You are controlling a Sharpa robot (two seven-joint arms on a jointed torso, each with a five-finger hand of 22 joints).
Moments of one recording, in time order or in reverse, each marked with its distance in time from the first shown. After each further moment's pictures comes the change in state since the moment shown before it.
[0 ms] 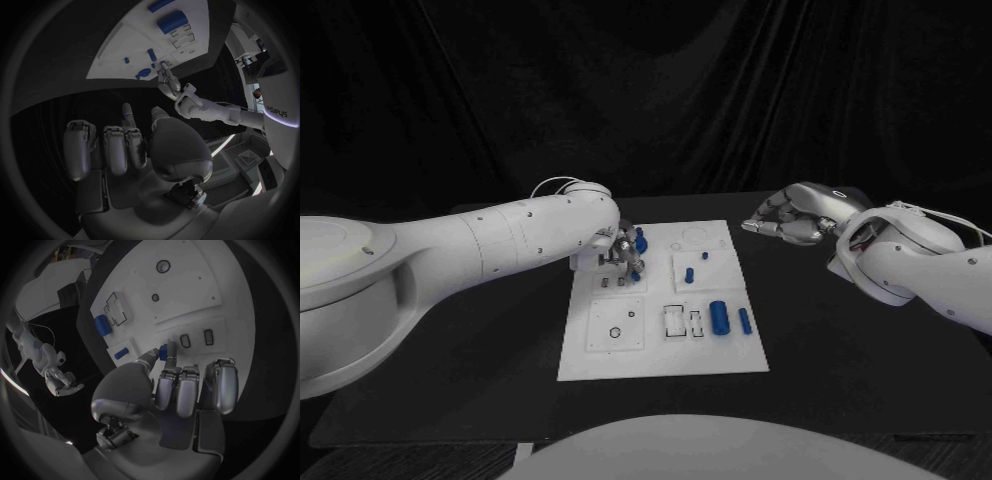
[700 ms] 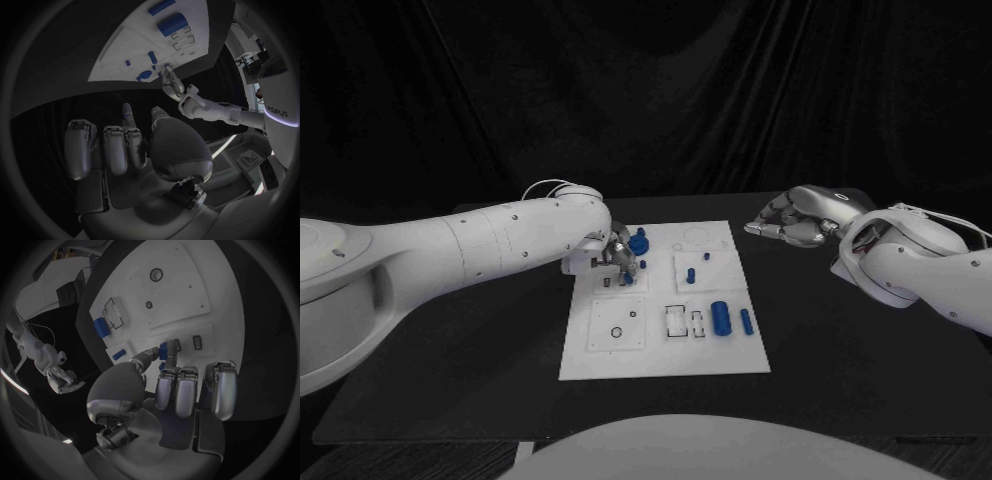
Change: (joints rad) left arm 0.000 -0.077 0.000 0.091 0.000 -0.038 -0.029; left_hand -0.119 -0.061 0.238 -0.072 0.068 0.044 -0.009 -0.002 0.073 -0.002 -0.021 0.000 0.000 0.000 -0.022 0.000 0.000 0.000 0.054 -0.025 0.021 0.000; right arm -0.003 0.000 0.000 -0.006 0.000 0.018 -0.009; right_hand 0.004 0.004 0.000 0.000 0.000 0.000 0.000 0.000 0.001 0.000 0.000 0.000 0.000 0.000 0.000 -0.008 0.000 0.016 0.000 0.000 -0.010 0.000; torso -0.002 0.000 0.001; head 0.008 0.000
